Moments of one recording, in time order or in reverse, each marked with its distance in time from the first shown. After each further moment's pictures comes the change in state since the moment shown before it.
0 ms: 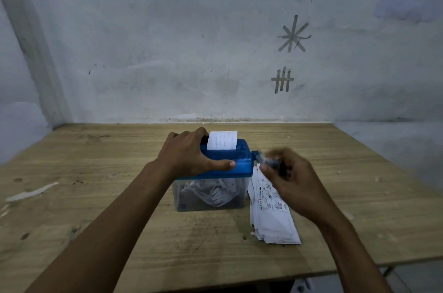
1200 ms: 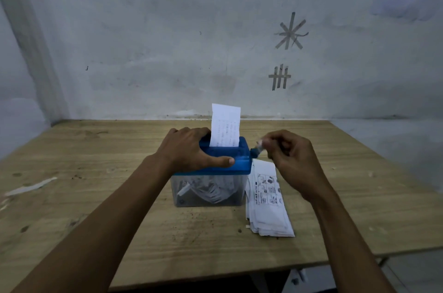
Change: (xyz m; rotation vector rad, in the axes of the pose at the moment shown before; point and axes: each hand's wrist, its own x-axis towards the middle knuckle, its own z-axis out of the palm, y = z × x) left_hand 0.002 0.002 0.003 0.068 -0.030 0.061; right_hand 0.017 -0.018 -0.010 0.124 0.111 -0.073
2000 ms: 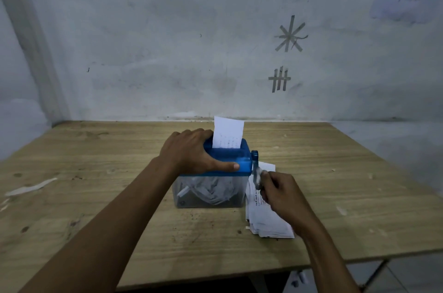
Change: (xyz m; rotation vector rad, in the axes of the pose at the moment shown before) left_hand -0.005 0.014 -0.006 0.046 0.022 0.001; right_hand -0.041 0.043 0.023 -0.060 -0.090 0.282
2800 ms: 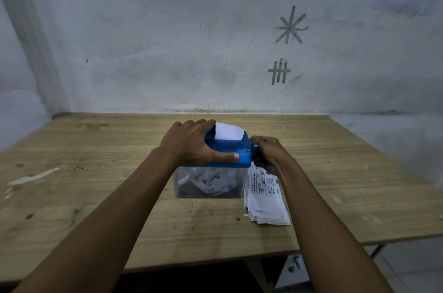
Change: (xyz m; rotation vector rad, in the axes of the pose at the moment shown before) left_hand -0.004 -0.002 0.002 0.000 0.053 0.052; right_hand 0.104 -0.007 0.012 0.364 0.001 0.360
